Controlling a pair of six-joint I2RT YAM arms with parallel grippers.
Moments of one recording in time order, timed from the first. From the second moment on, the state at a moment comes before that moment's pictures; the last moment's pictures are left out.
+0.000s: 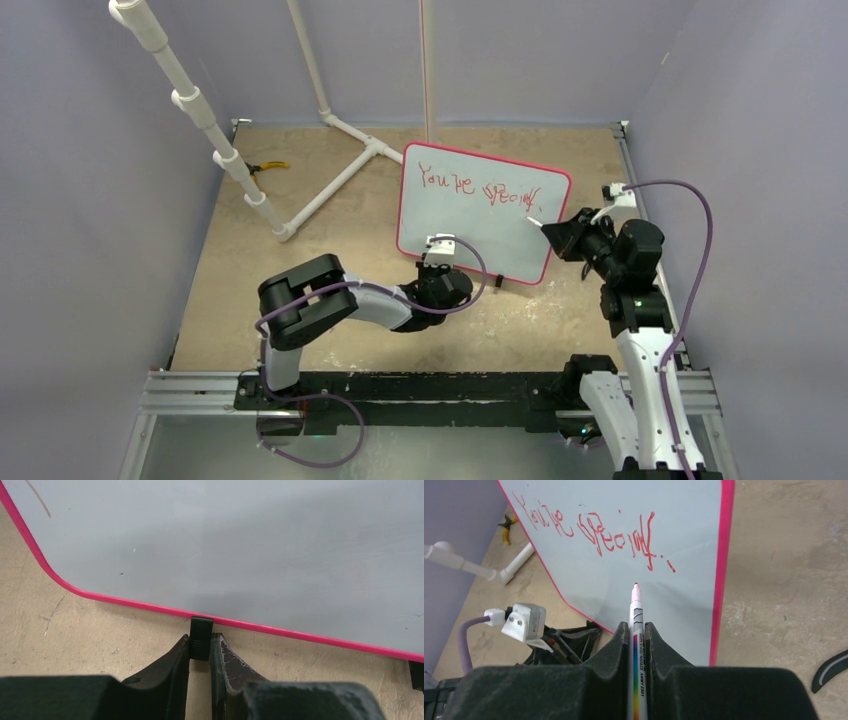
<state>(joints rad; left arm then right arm) -1.13 1.91 0.89 0.33 -0.92 -0.62 -0.04 0.66 0.69 -0.31 -0.37 0.36</state>
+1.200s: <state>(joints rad) -1.09 1.38 0.67 0.12 -0.51 -0.61 -0.04 0.54 0.71 -0.19 -0.46 0.38</state>
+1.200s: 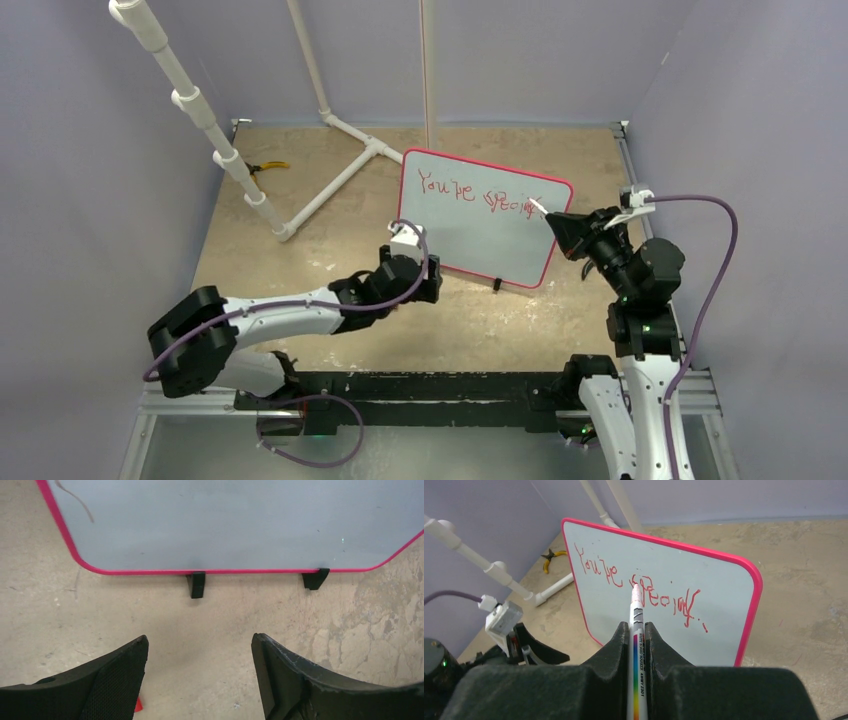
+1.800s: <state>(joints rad) -0.37 1.24 0.89 -0.16 0.29 -0.34 -0.04 0.57 0.71 -0.10 -0.54 0.36</state>
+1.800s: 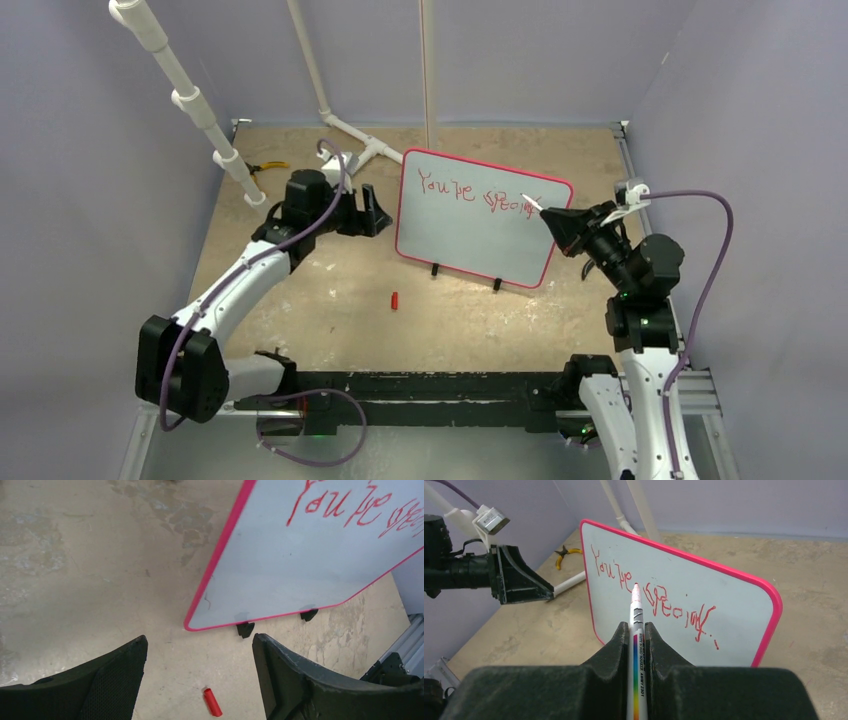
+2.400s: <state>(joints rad) -0.23 1.38 1.11 -0.08 0.63 -0.16 0.36 0.73 0.65 0.08 -0.34 0.42</state>
